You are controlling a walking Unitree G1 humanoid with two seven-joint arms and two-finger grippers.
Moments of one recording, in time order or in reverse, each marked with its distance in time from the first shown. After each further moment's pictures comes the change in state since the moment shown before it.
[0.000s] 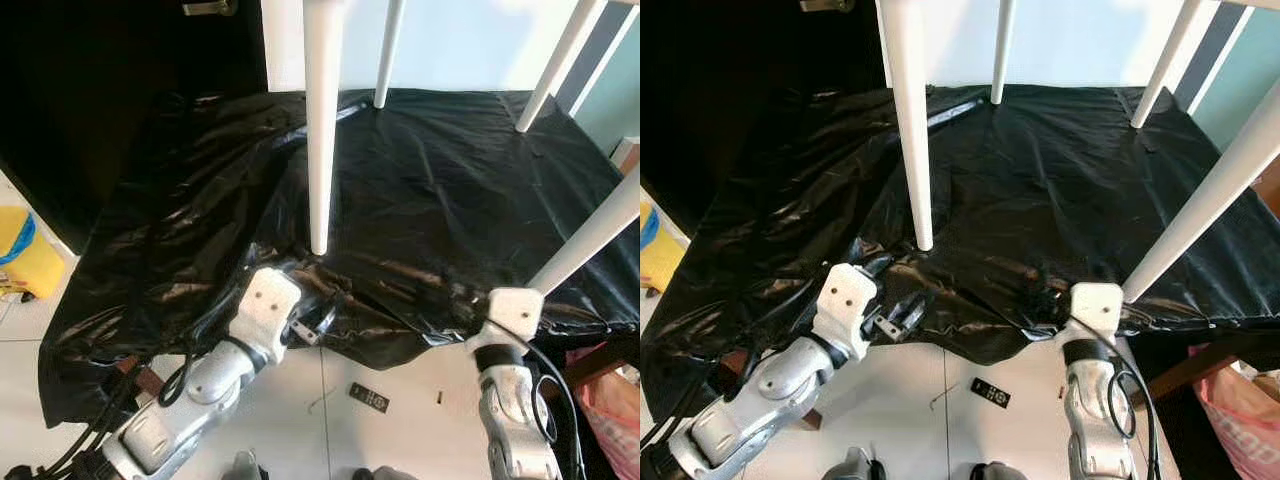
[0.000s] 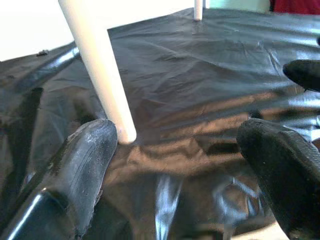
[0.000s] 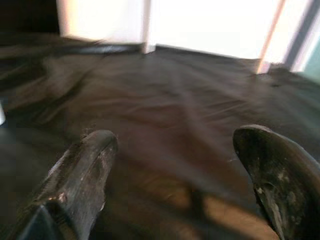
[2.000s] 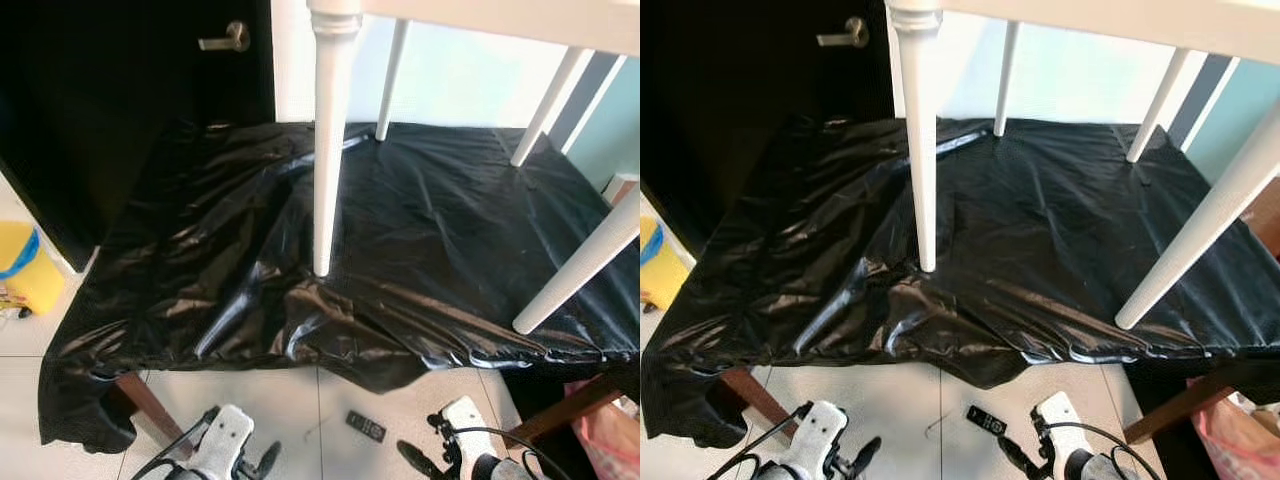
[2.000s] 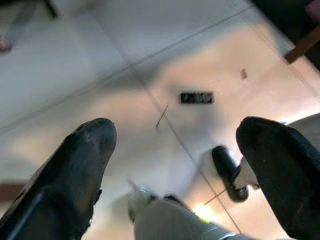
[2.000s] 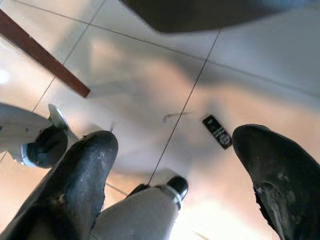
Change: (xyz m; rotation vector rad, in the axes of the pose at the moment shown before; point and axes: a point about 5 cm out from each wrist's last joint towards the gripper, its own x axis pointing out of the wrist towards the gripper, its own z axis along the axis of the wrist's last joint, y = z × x) left arm -0.096 -0.028 -0.187 -0.266 0.643 0.060; right arm -0.097 0.002 -0.145 0.100 0.789 0.586
